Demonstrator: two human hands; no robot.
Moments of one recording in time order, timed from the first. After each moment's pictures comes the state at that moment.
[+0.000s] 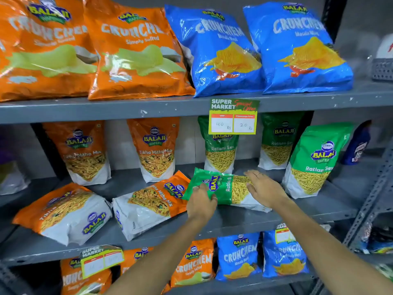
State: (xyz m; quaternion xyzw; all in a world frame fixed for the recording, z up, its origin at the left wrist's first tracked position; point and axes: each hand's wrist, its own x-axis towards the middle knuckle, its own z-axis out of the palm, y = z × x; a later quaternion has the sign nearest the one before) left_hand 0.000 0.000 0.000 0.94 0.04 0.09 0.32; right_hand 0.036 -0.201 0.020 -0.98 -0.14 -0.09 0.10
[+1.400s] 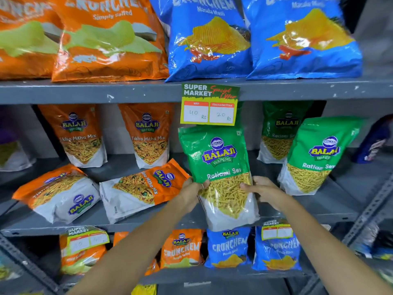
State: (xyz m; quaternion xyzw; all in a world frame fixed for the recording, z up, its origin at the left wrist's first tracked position) left_hand 0.023 -0.029 -0.005 0.57 0.13 -0.08 0.81; right_hand 0.049 -0.250 0.003 -0.78 -0.01 0.18 0.60
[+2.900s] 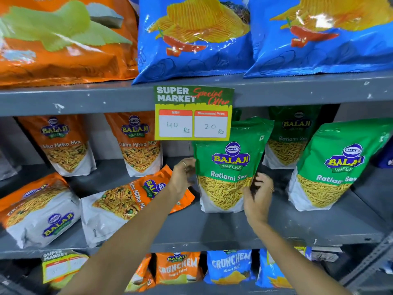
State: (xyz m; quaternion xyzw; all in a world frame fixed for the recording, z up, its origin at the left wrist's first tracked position) left_hand 0.108 -0.016 0.013 0.61 0.10 -0.02 0.79; right_hand 0.099 -0.210 -0.060 -0.74 0.02 -0.27 0.62
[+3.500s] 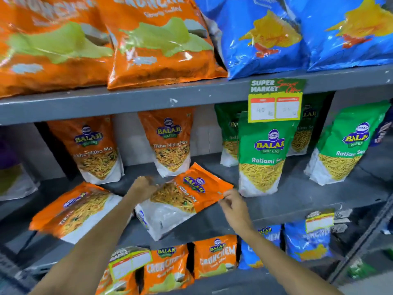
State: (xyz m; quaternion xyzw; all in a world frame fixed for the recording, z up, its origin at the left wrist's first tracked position) left_hand 0.076 0.241 -0.016 0.95 0.11 -0.01 0.30; right_hand 0.011 -0.033 -0.072 -0.84 0.00 -0.13 0.52
